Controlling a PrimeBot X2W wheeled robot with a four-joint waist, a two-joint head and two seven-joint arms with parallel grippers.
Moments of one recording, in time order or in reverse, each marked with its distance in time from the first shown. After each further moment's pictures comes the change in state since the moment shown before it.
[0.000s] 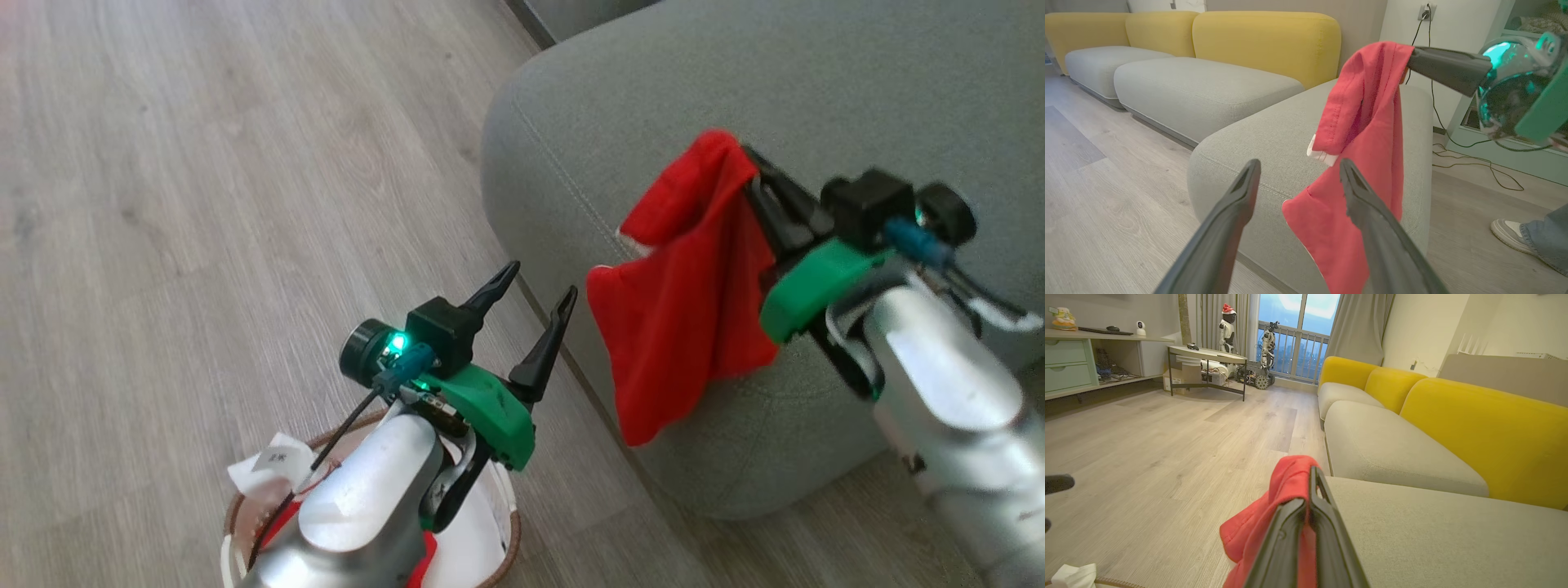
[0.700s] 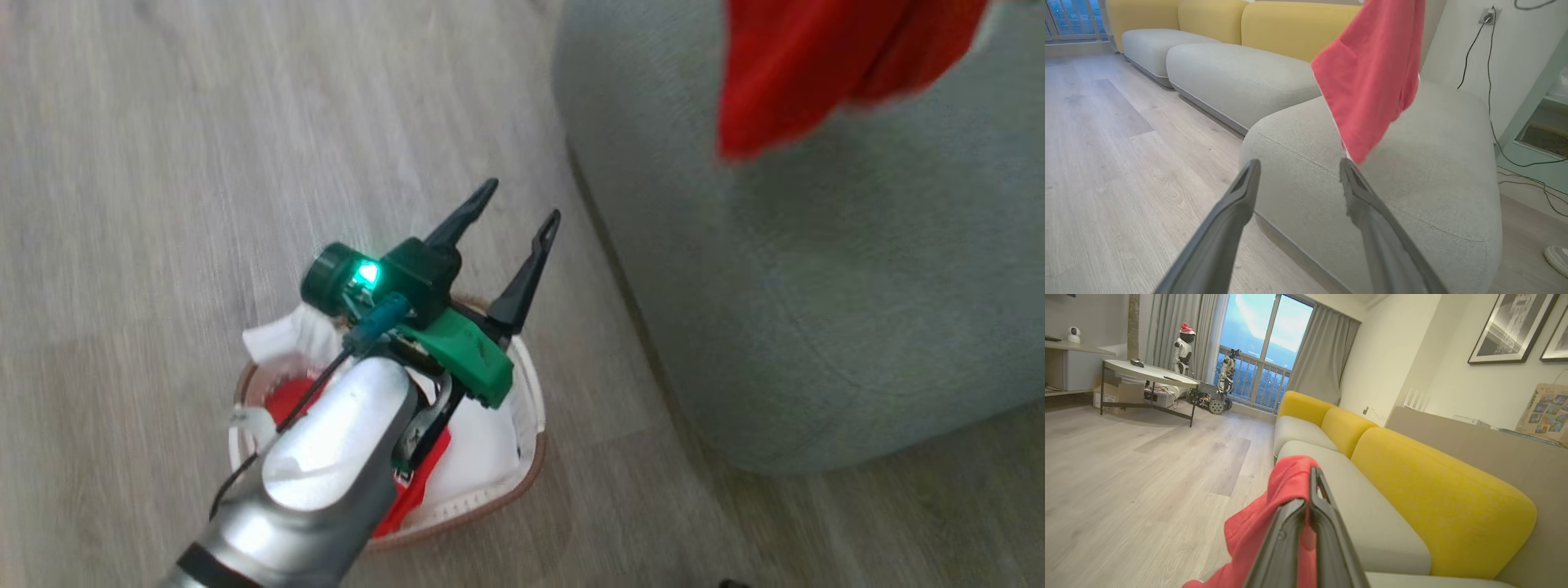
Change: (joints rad) left arm -0.080 0.064 0.031 -0.095 0.073 0.014 0.002; right arm -0.546 -0.123 -0.147 0.235 0.003 0.000 0.005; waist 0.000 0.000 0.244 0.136
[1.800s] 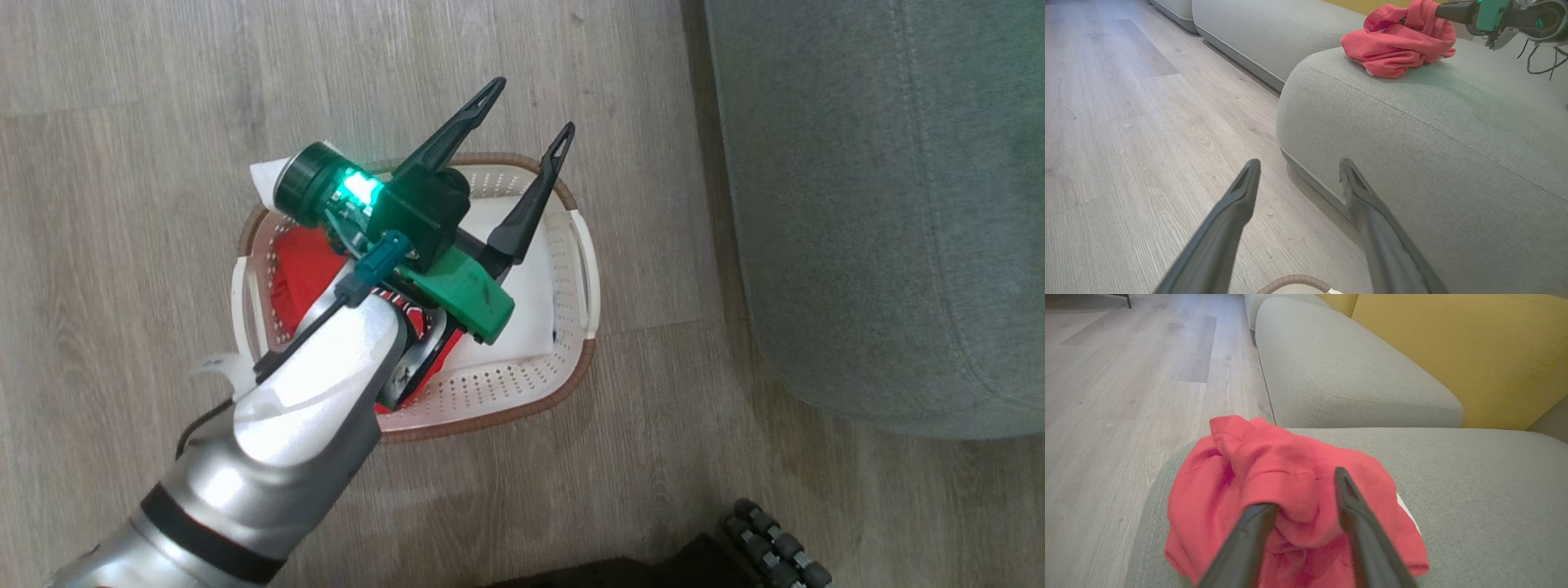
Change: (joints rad) left arm -0.134 0.064 -0.024 -0.135 0.068 0.032 0.062; right arm -0.021 0.050 -0.487 0.277 -0.261 0.000 -0.002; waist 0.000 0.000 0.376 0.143
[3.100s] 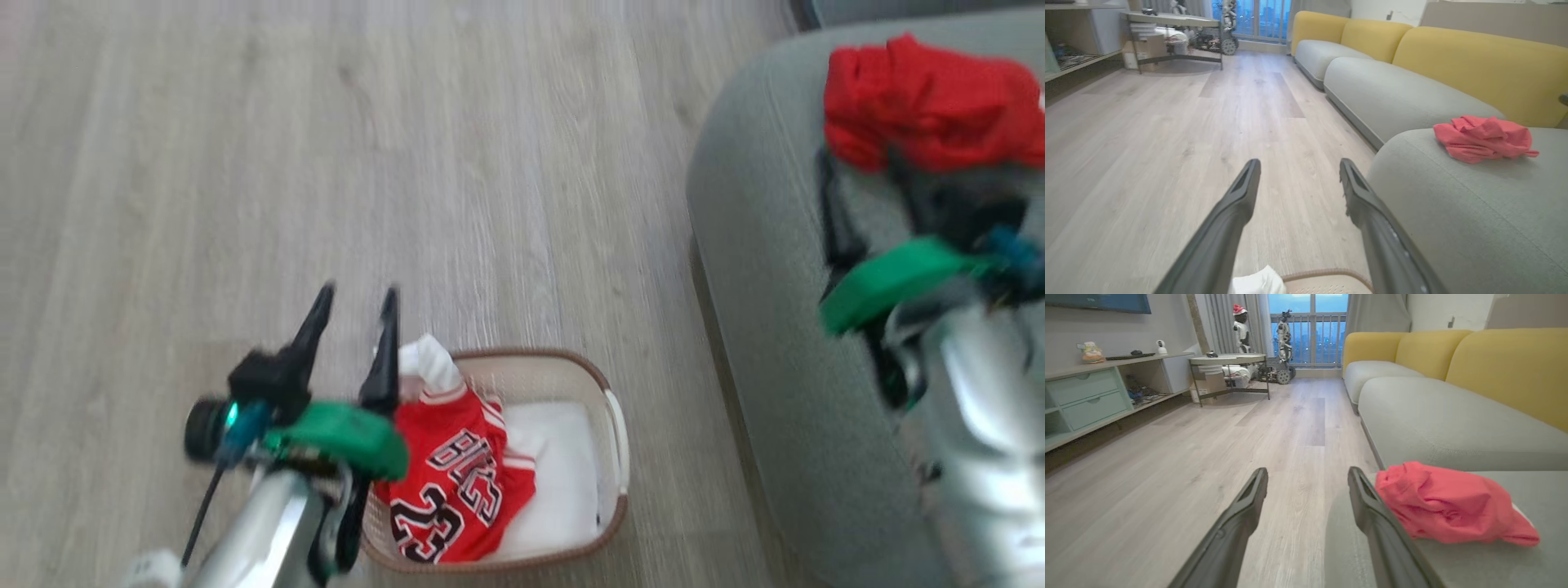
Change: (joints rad) left arm 0.466 -0.039 0.325 0.010 -0.075 0.095 -0.067; right arm 0.629 0.182 0.243 -0.424 0.199 0.000 -0.002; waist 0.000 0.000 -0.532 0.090
